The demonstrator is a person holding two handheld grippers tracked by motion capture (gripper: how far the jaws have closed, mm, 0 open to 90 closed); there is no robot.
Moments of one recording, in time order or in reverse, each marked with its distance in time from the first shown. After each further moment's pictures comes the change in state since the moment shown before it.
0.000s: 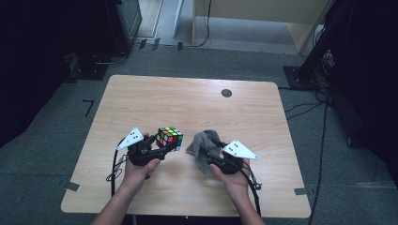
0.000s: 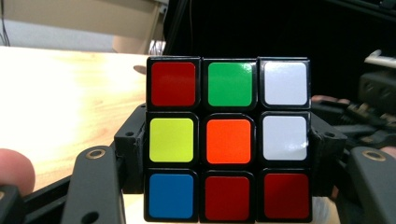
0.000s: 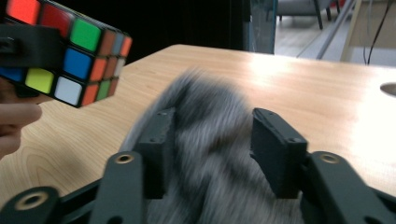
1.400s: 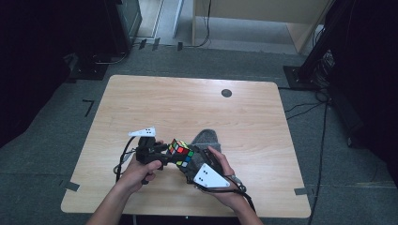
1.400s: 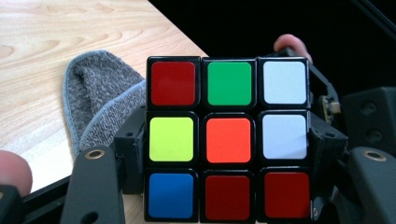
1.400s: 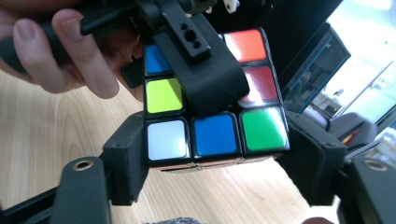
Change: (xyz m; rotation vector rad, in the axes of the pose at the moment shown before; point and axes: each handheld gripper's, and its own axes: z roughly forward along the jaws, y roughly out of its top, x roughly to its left) left arm -0.001 0.009 0.019 0.325 -0.323 -0.154; right arm 0.063 -0.015 0.013 -0.152 0.132 -0.679
